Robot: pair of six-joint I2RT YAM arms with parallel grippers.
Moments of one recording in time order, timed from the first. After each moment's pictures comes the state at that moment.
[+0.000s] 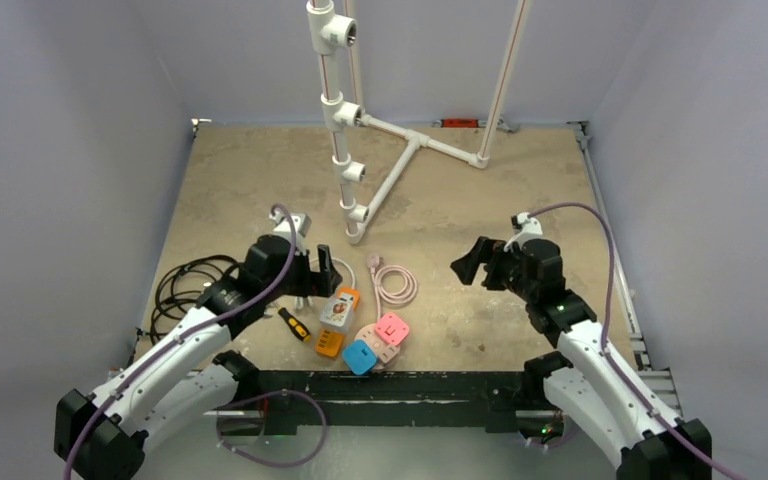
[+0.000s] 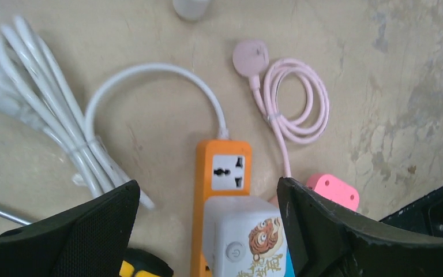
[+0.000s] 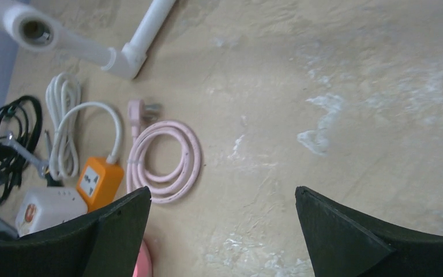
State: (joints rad) left arm -0.54 0.82 0.62 -0.41 -0.01 -0.45; right arm 0.30 0.73 0.45 -0.20 -0.15 0.51
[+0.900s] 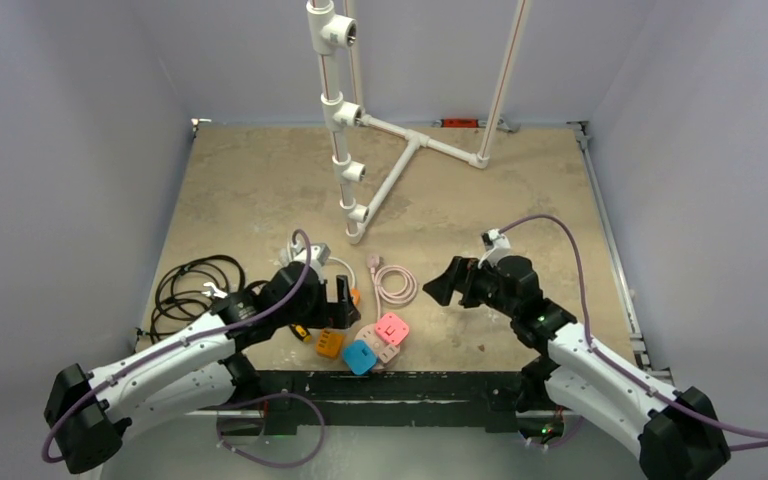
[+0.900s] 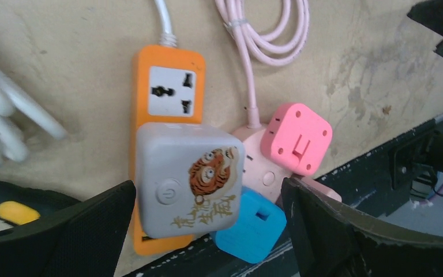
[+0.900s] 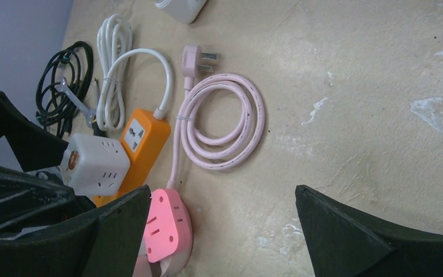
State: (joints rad) left arm -0.82 0.83 0.55 -0.53 -0.06 -0.75; right arm 0.55 0.79 0.31 0.03 -0.18 0.66
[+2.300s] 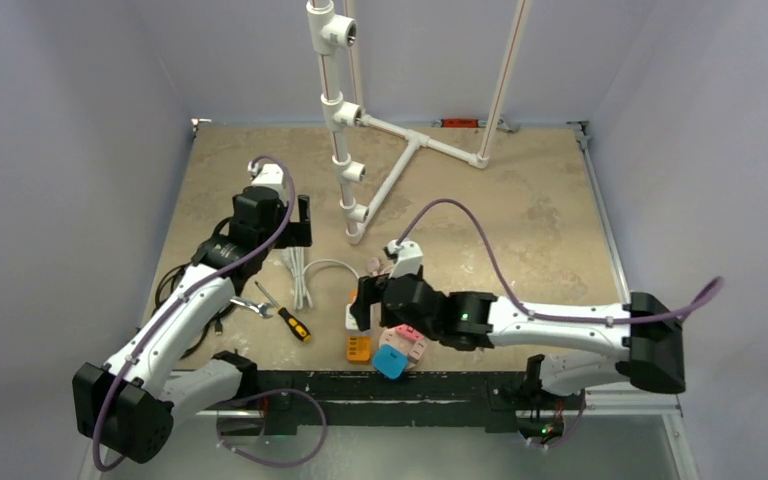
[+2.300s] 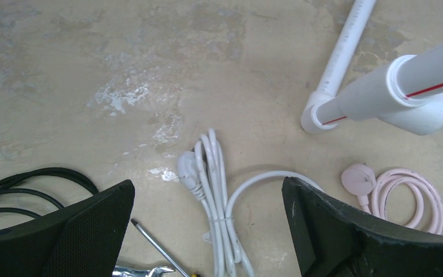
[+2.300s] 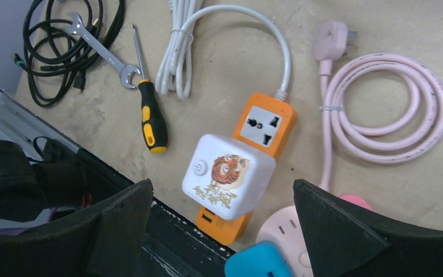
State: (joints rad) left arm -0.41 1.06 0.90 -0.47 -0.26 -0.25; right arm 1.26 1.22 0.82 -0.21 0.43 0.82
